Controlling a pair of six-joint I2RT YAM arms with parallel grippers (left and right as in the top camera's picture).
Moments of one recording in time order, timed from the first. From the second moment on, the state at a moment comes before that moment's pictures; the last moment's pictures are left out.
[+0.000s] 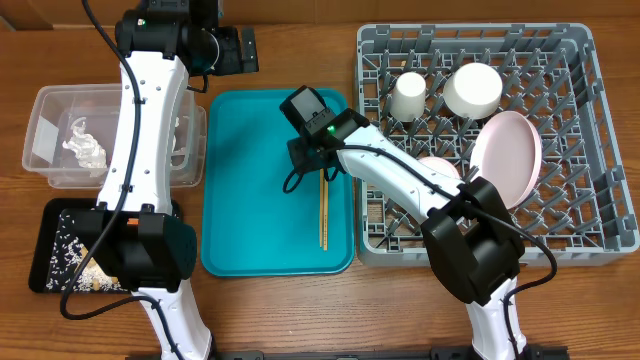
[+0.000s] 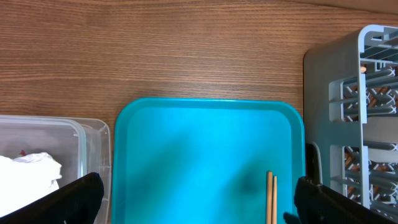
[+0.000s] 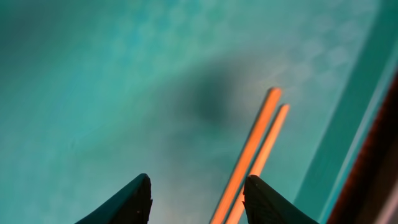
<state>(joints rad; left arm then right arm) -0.08 2.05 2.18 -1.15 0.10 -0.19 0.69 2.14 1.71 -0.72 0.06 0.35</state>
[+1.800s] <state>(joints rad) -0.08 2.05 2.18 -1.15 0.10 -0.19 0.62 2.16 1.76 -0.83 0.06 0.46</state>
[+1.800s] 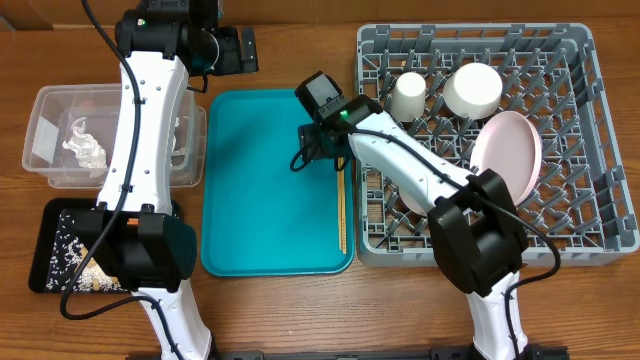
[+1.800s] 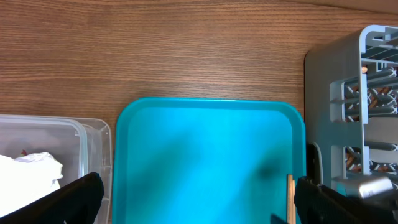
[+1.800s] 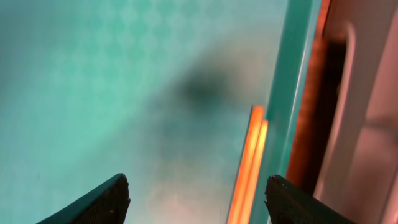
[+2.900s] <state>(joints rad) -0.08 2.05 2.18 -1.15 0.10 -0.19 0.65 2.19 1.68 -0.95 0.07 0.41</state>
